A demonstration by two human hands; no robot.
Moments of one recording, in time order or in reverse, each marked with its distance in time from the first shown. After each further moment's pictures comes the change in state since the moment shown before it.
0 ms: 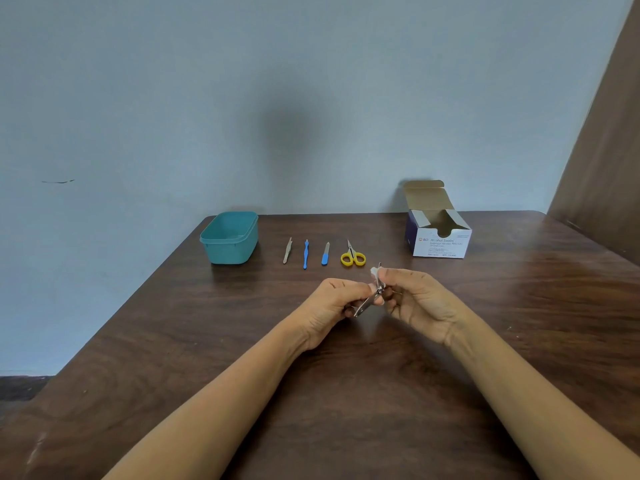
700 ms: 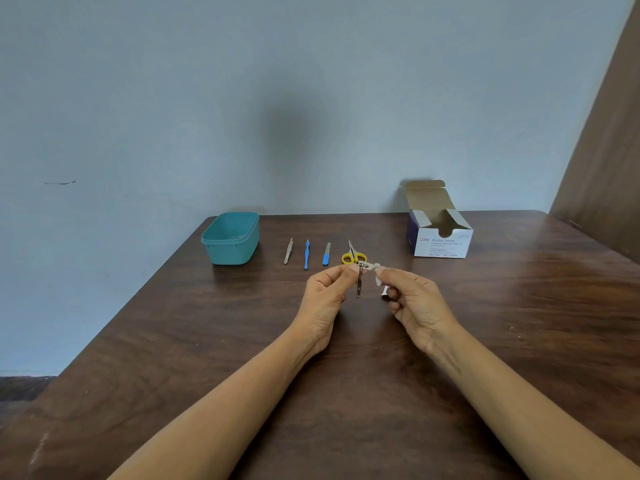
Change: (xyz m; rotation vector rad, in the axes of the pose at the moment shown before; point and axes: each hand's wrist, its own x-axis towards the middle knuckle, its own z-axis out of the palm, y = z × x) left_hand 0.010 -0.016 0.001 -0.206 0.299 0.199; right_hand 0.003 0.016 0.014 0.035 0.277 -0.168
